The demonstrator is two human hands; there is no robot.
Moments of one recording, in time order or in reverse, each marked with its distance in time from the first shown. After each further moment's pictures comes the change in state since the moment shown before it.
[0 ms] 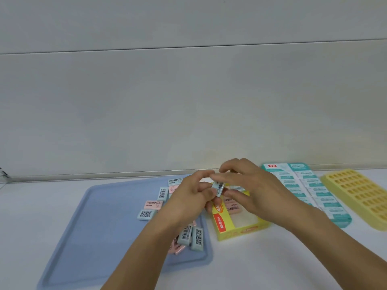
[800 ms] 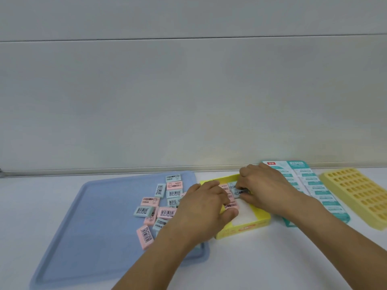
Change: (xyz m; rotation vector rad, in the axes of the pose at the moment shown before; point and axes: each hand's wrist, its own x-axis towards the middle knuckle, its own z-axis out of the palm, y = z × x) left_hand 0.014 -0.023 0.027 1.202 -0.135 0.303; right_hand 0.002 0.027 0.003 -0.473 -0.454 0.172
